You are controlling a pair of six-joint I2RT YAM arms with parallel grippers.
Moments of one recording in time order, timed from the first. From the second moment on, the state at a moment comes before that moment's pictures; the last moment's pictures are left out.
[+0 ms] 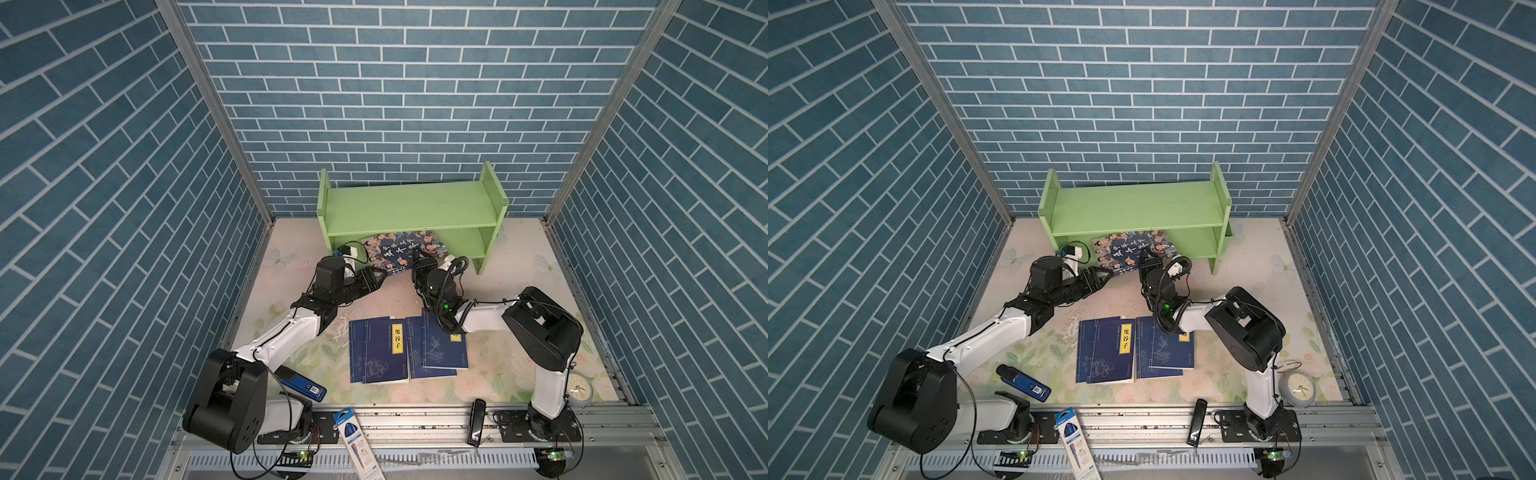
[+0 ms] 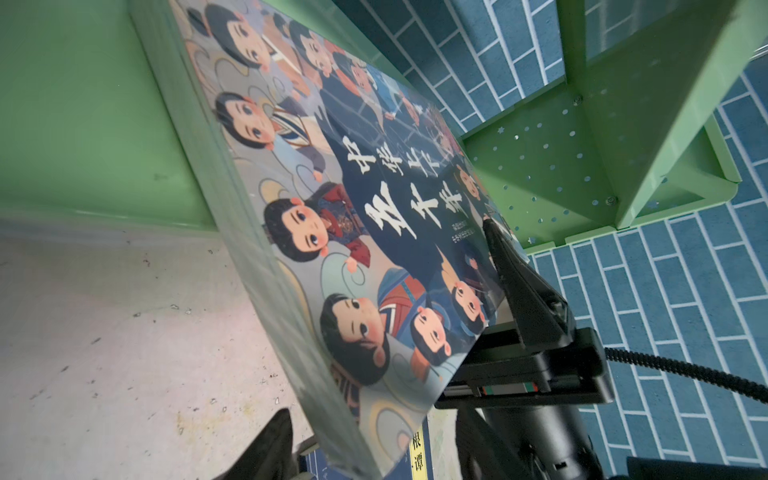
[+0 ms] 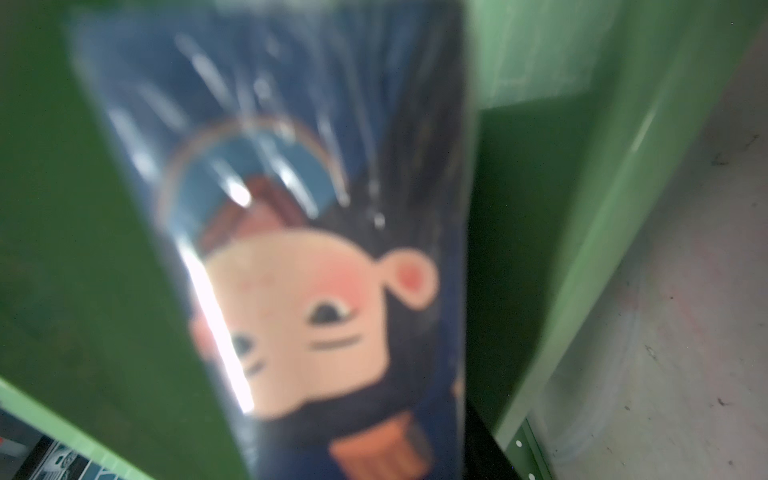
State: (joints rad) left arm -0.35 1.31 0.72 0.13 0.41 -0.80; right arm 0.85 1.91 0.94 0.93 0.46 1.63
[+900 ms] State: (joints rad) left arm -0.19 0.99 1.06 -0.63 0.43 -0.62; right arm 0.90 1.96 1.06 0.79 0.46 1.63
